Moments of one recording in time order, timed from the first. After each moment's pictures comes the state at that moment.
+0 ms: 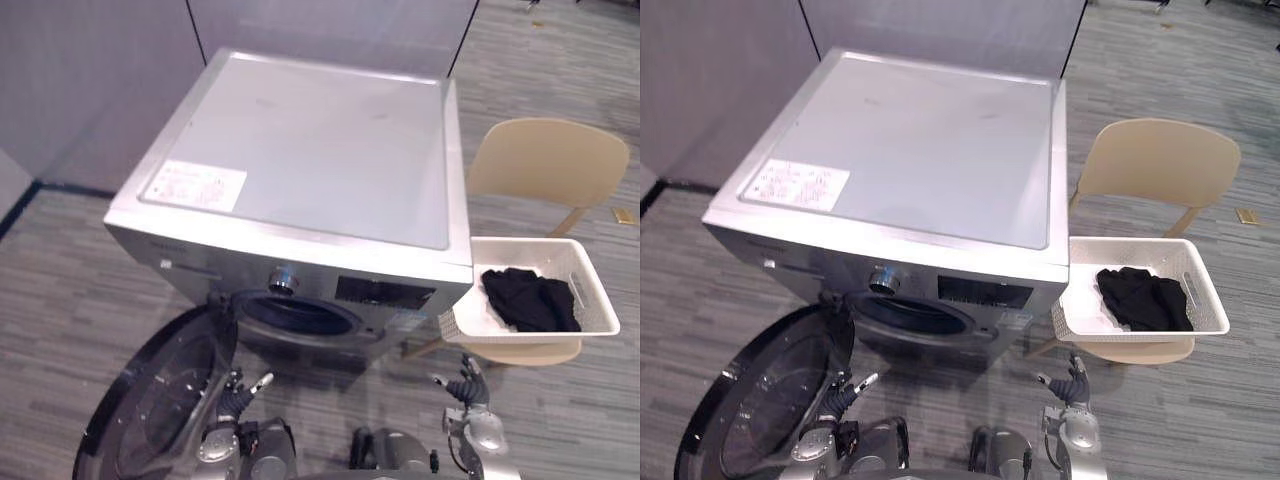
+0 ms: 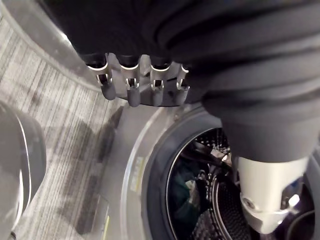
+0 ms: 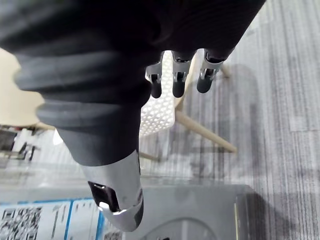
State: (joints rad) left arm 0.15 0.03 0.15 0.74 0.05 -0.05 0.09; right arm 0.15 -0.03 -0.26 0.62 -0.02 -0.04 -0.19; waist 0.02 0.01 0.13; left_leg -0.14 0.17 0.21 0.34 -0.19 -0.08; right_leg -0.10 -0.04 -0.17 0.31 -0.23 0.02
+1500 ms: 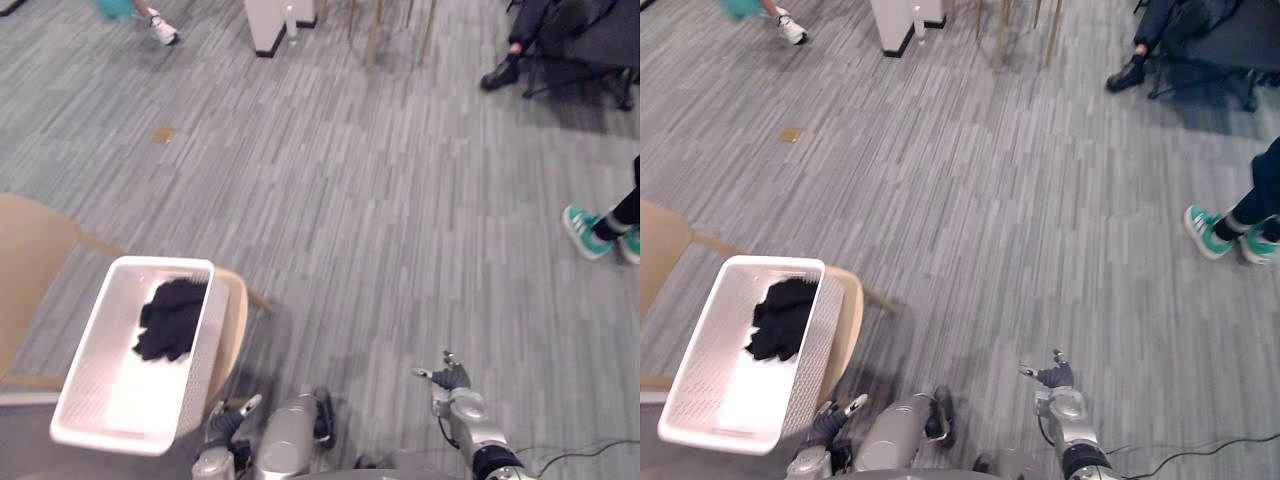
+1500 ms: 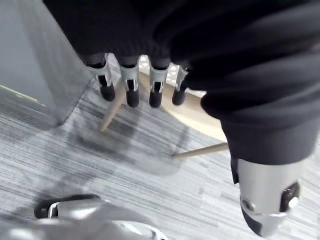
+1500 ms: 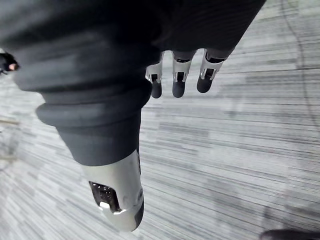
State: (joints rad) left arm 0.17 0.06 0.20 0.83 0.03 -0.05 0.13; right arm -0.07 -0.09 -0.11 0.88 -0.01 -0.03 -0.19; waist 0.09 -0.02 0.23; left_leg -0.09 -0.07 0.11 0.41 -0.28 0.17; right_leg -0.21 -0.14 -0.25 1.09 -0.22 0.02
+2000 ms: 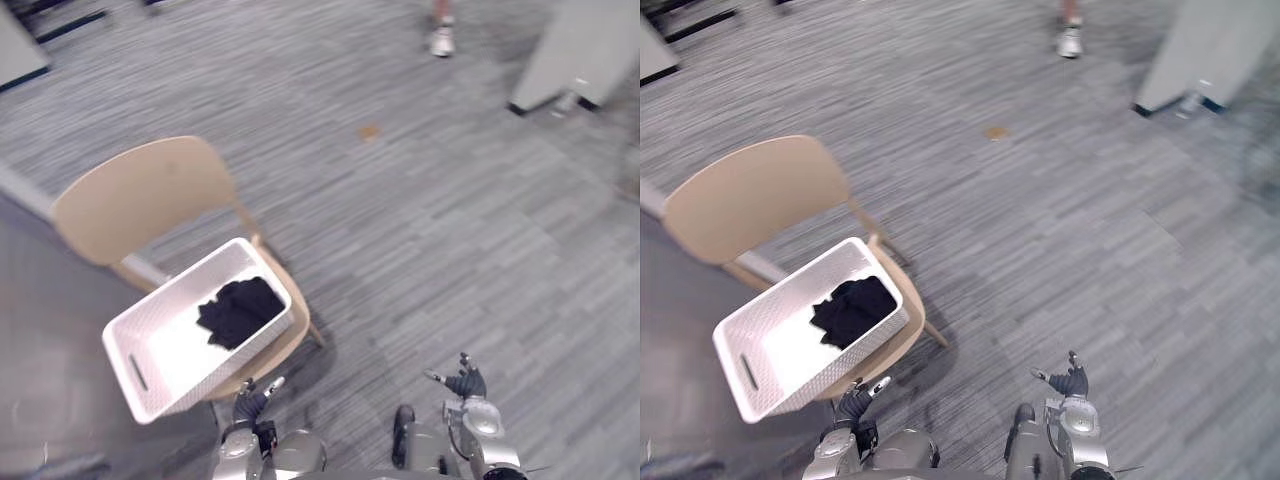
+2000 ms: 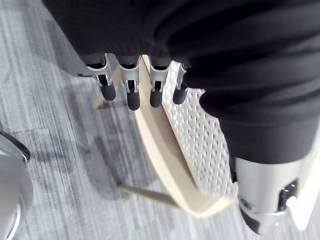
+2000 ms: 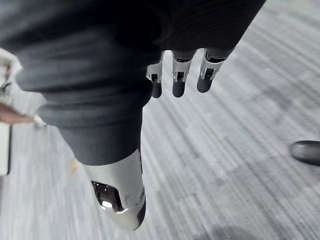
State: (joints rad) left arm 0.10 -0.07 0.20 0.74 -0.01 -0.05 0.16; right arm 0.02 -0.08 -0.16 0.61 0.00 -0.05 -0.22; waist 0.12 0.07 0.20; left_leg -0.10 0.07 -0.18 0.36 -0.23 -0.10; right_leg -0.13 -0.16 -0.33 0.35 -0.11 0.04
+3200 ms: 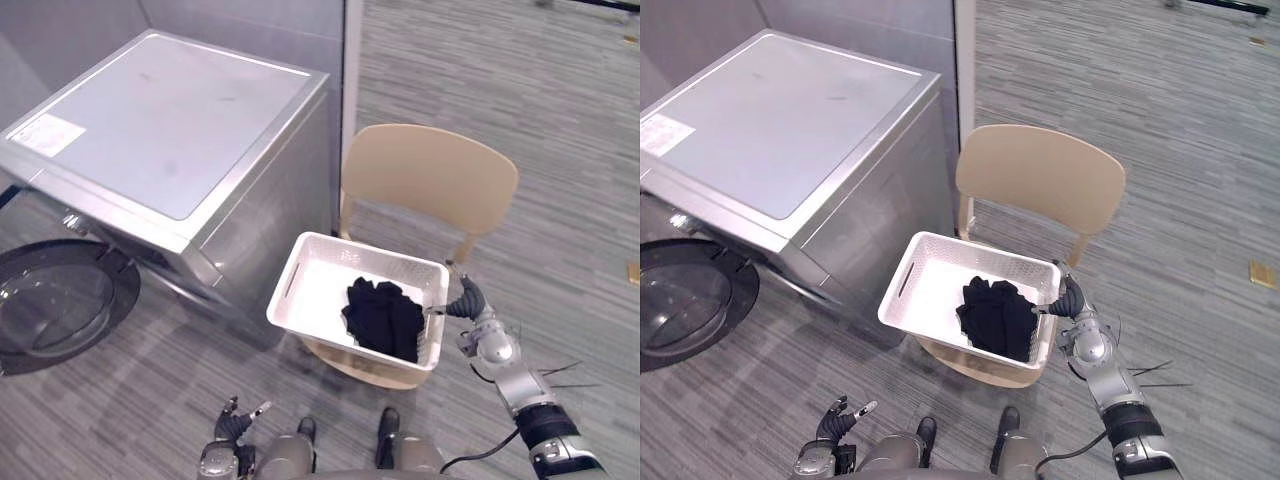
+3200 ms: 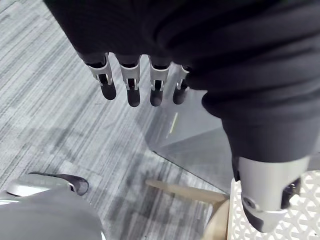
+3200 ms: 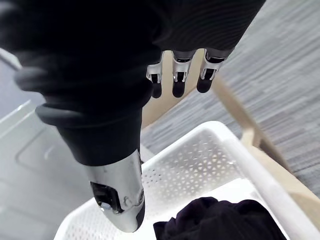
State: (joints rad) left arm 0.11 0.09 0.05 0.88 0.06 -0.10 0.15; right arm -0.32 -0.47 0.22 0.59 -0.43 -0.09 -0.12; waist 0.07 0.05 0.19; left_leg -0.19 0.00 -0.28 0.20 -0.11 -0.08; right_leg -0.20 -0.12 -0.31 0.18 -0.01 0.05
